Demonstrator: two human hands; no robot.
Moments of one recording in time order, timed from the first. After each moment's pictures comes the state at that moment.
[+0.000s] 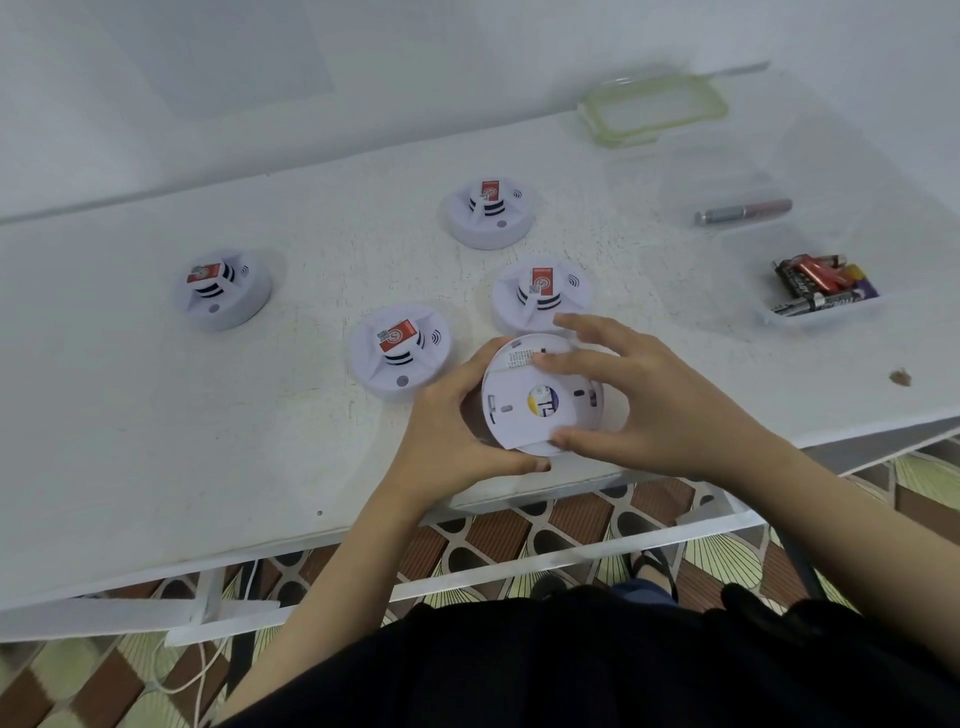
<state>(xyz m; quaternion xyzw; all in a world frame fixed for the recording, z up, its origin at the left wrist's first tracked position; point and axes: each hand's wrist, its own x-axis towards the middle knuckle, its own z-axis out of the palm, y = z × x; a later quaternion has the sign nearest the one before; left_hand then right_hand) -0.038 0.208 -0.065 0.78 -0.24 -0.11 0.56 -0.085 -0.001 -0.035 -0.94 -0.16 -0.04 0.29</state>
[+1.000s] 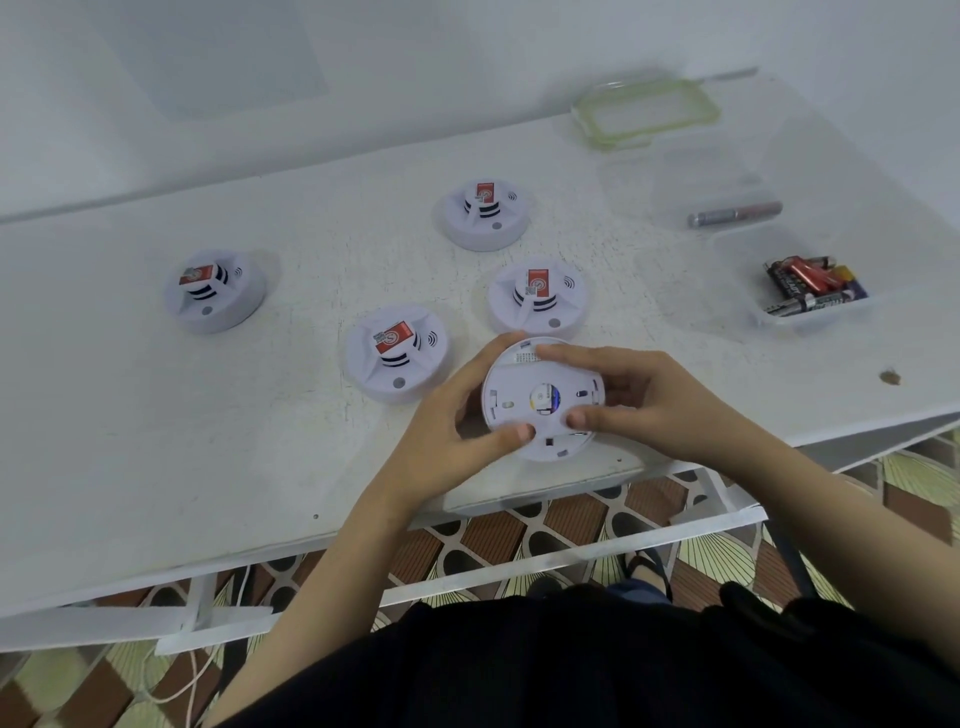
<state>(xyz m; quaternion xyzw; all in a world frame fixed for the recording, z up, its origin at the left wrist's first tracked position) -0.039 0.209 -0.060 0.73 -0.27 -0.19 0.60 -0.081 -0.011 -0.049 -0.79 -0.09 0.08 0.61</state>
